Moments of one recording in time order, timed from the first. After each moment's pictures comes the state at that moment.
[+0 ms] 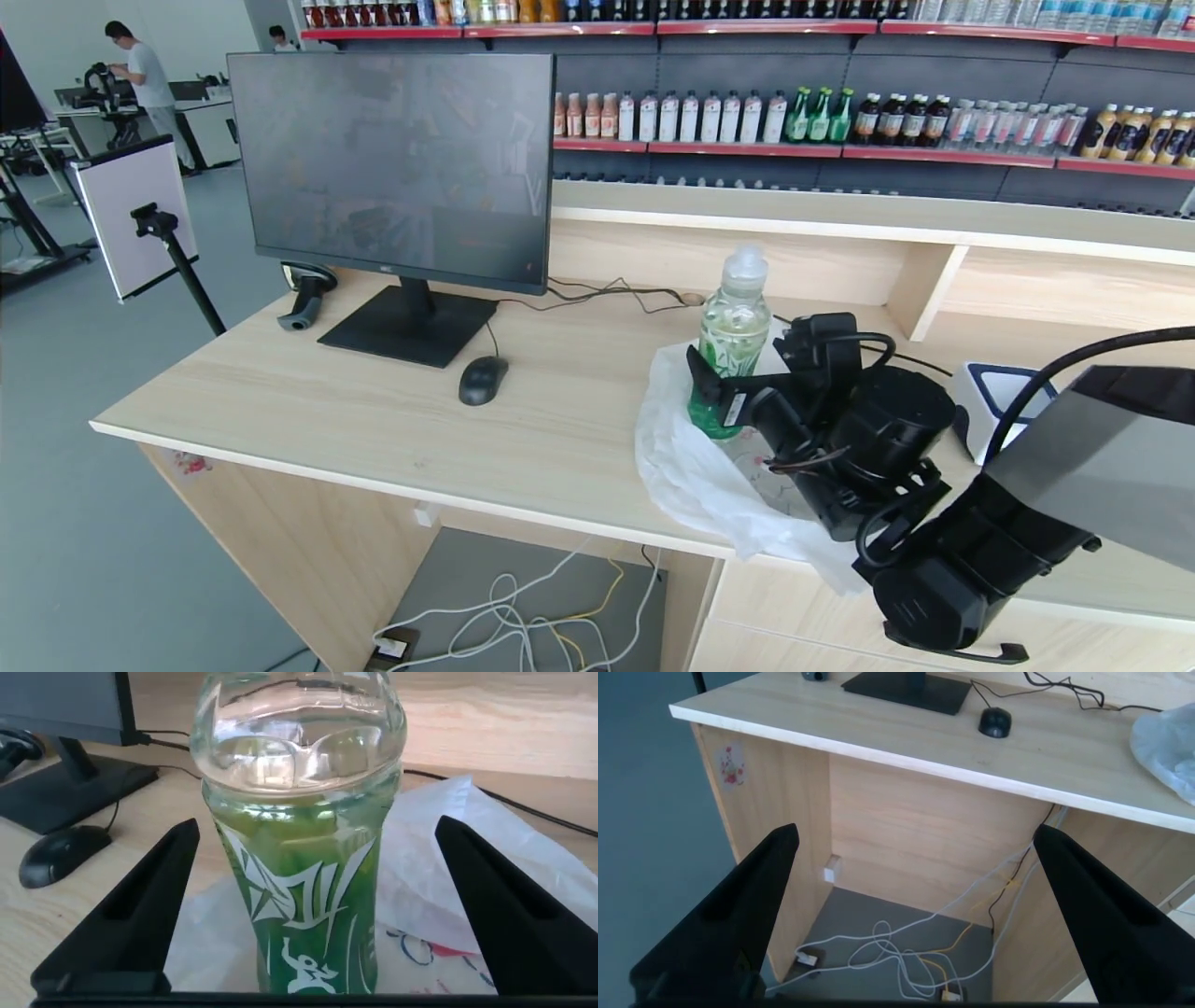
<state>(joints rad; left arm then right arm) 0.00 0.00 0.00 -0.01 0.01 -0.04 0.55 2.12 -0.73 -1.57 -0.33 0.00</state>
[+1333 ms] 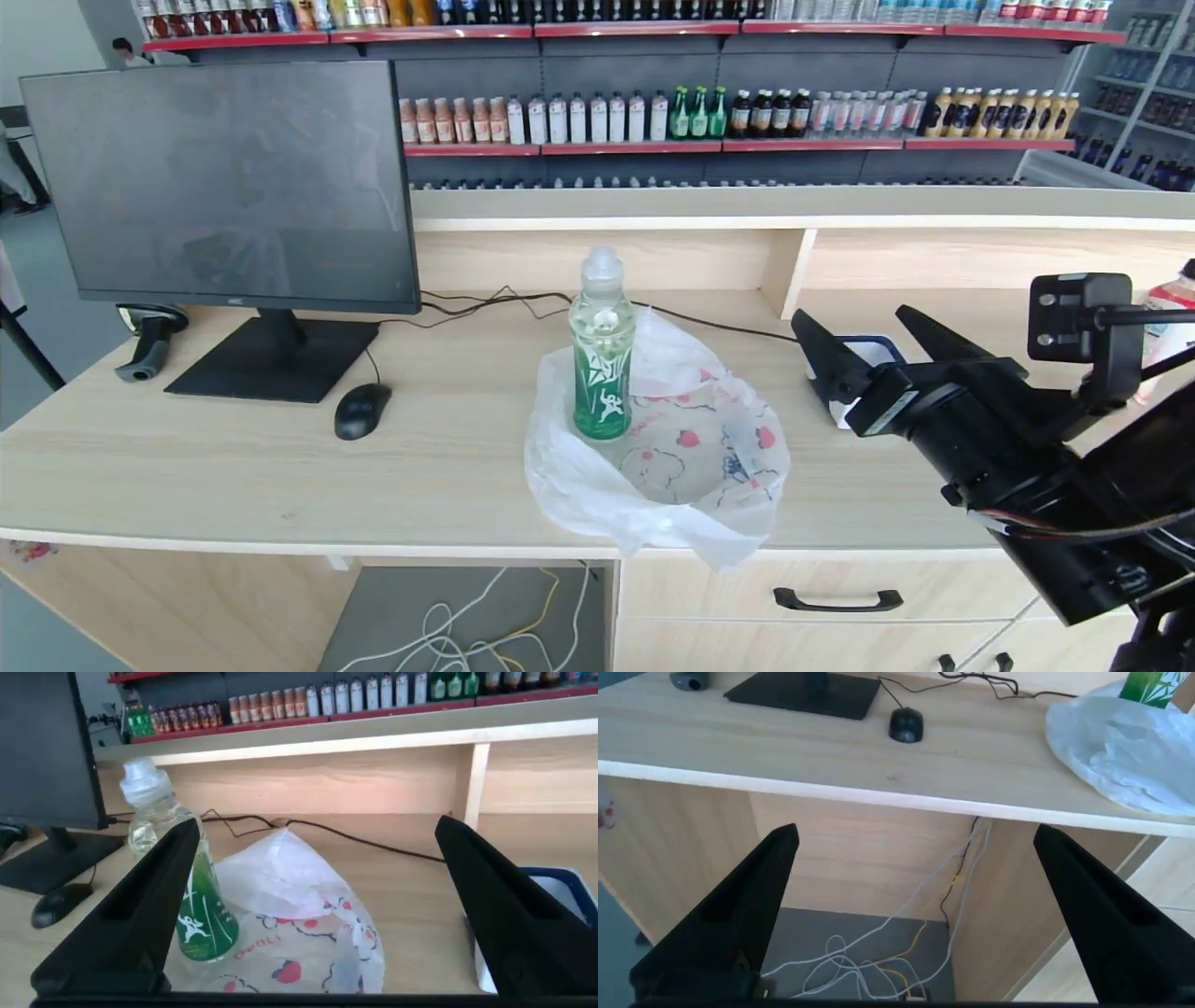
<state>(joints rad) 0.00 0.00 0.00 -0.01 0.01 -0.03 0.59 1.66 -0.39 -1.57 -0.33 0.02</state>
